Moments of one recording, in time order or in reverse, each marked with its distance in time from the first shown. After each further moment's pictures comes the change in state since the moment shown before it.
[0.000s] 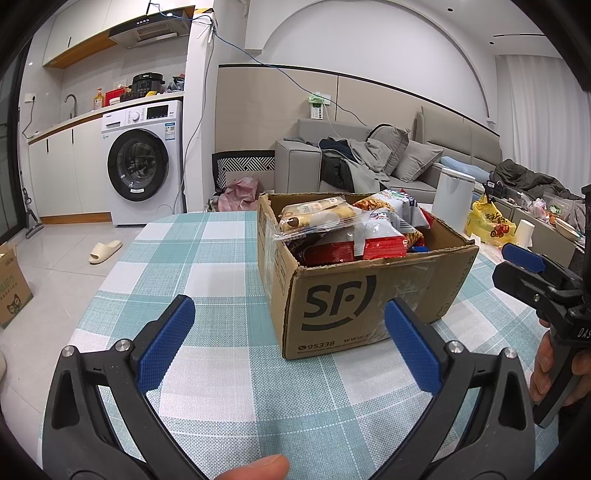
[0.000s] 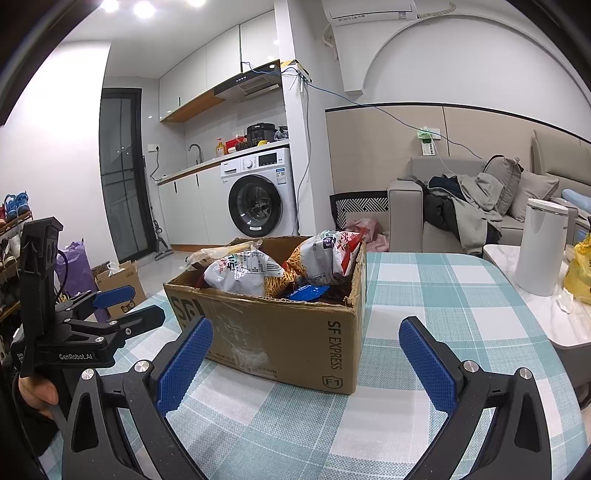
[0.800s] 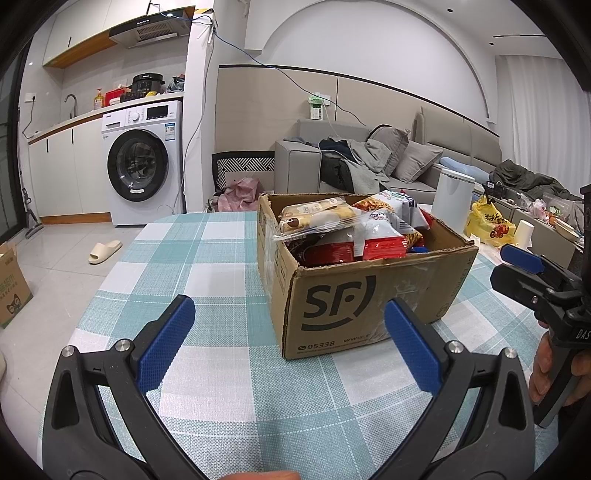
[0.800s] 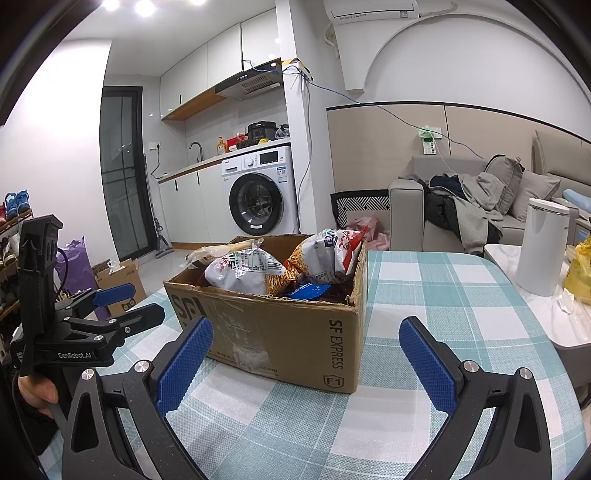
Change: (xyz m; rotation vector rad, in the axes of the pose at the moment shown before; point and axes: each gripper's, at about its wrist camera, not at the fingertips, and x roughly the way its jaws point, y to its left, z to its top) left arm 0.001 0.000 0.000 -0.002 0.000 0.002; right arm 0.001 0.000 -0.001 -0.001 0.003 0.002
